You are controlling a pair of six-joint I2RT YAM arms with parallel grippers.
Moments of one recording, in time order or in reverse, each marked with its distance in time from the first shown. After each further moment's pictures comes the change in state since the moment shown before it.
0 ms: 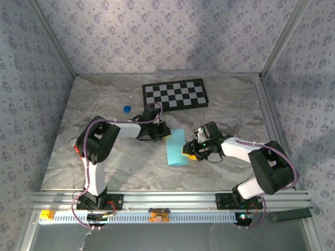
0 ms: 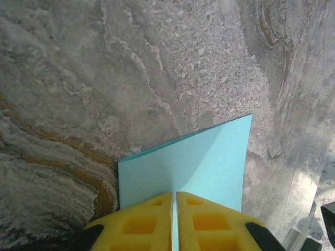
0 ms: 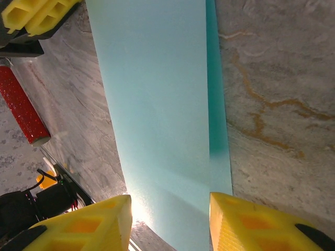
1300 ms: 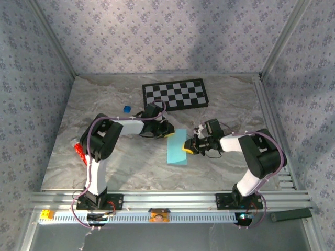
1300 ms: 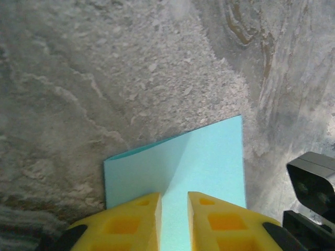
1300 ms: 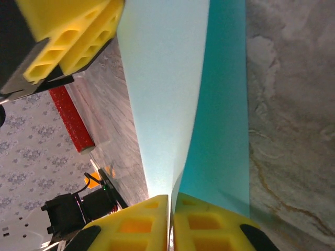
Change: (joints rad) left arm -0.001 0.053 0.110 -0.073 0.057 0.079; right arm -0.096 0.186 0.000 0.285 -0.186 0.080
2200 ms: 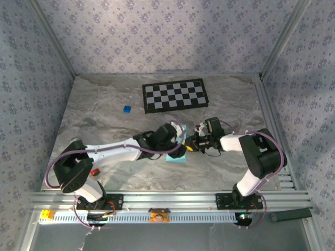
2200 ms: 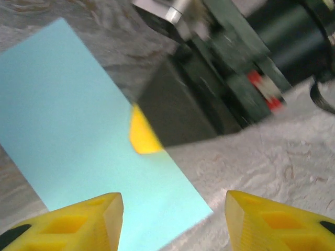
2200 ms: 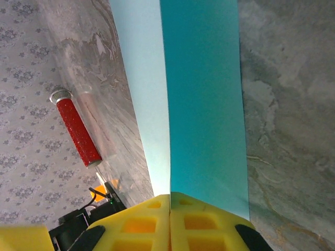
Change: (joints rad) left arm -0.459 -0.454 -0.178 -0.171 -0.544 0.453; right arm -0.010 -0.002 0.013 0.030 0.029 0.052
